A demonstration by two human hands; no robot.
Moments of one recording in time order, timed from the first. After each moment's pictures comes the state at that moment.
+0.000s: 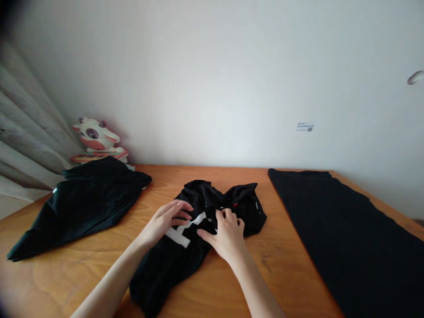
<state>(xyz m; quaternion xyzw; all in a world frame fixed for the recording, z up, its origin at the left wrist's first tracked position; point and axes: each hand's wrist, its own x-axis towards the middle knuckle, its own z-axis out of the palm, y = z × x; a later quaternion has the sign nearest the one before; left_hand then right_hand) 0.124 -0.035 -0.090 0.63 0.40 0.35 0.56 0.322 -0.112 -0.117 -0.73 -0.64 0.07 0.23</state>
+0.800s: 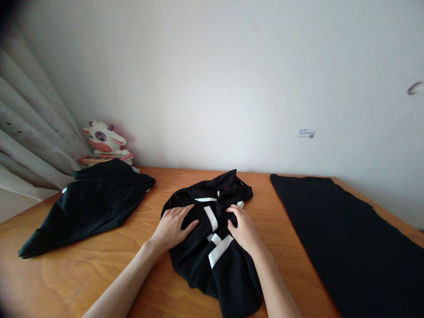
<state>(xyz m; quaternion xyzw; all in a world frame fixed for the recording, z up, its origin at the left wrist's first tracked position) 0.123 -0.031 -0.112 0.87 0.46 0.21 0.02 0.390 -0.083 -0.151 -0.62 -0.66 0.12 0.40</state>
